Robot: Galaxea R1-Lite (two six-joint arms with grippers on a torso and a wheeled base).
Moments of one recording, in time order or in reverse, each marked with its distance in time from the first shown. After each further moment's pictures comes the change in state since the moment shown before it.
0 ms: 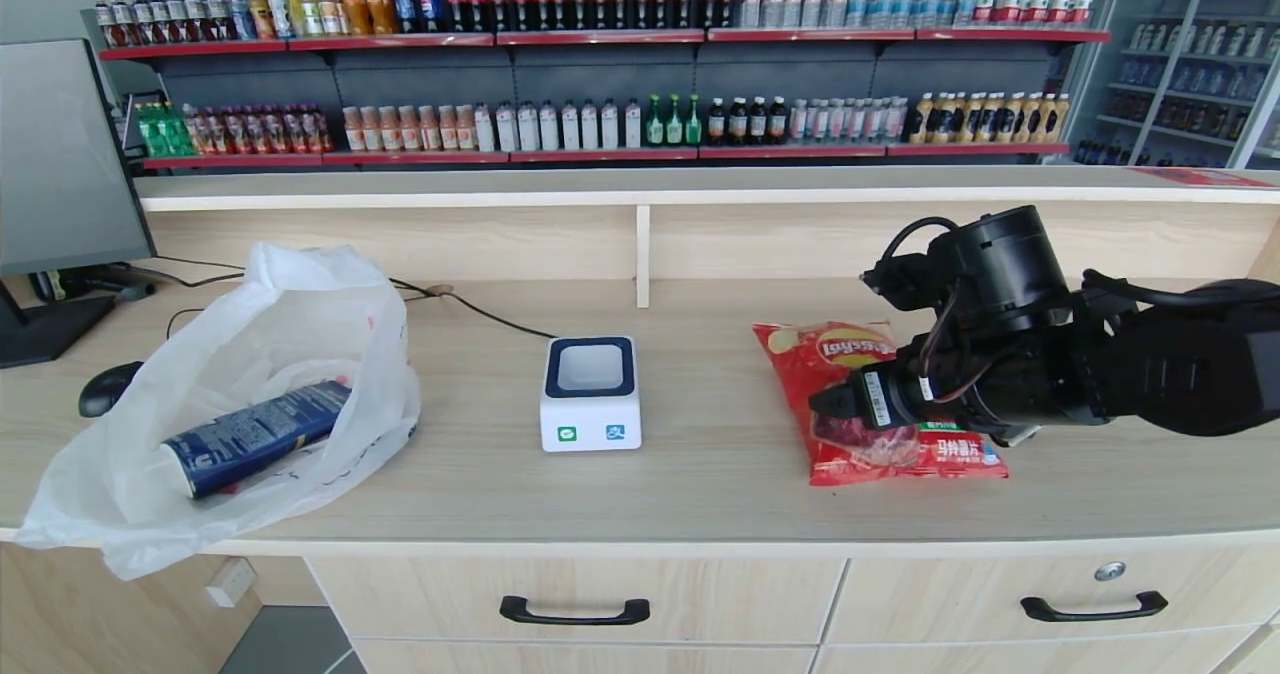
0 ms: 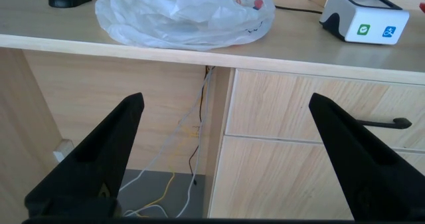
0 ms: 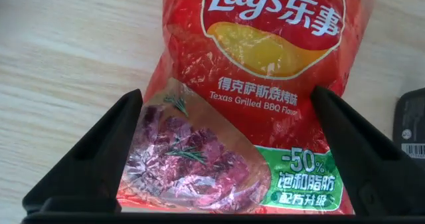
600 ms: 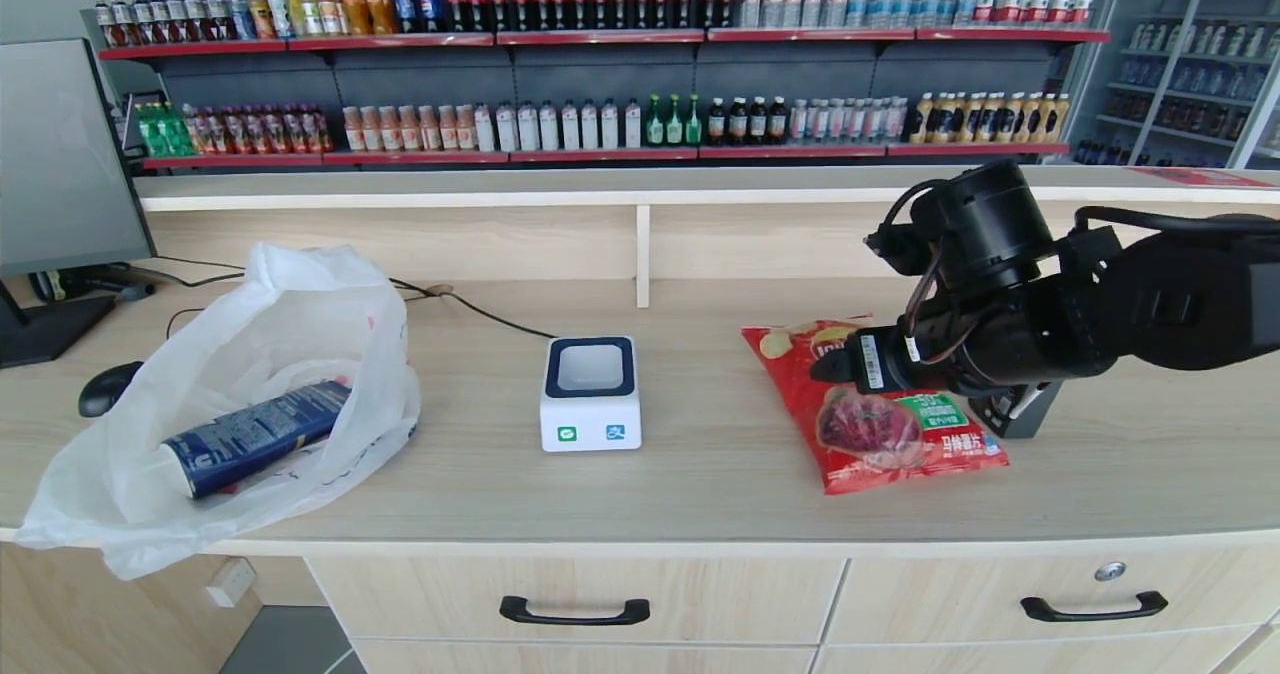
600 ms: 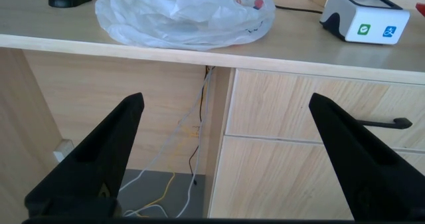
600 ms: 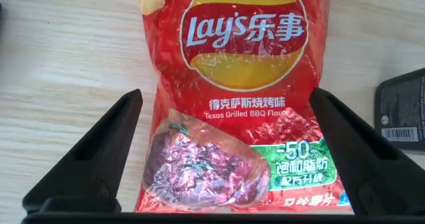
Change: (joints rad) left arm 0.000 0.000 0.000 -0.001 0.000 0.001; right arm 0.019 0.033 -0.208 0.223 -0.080 0.125
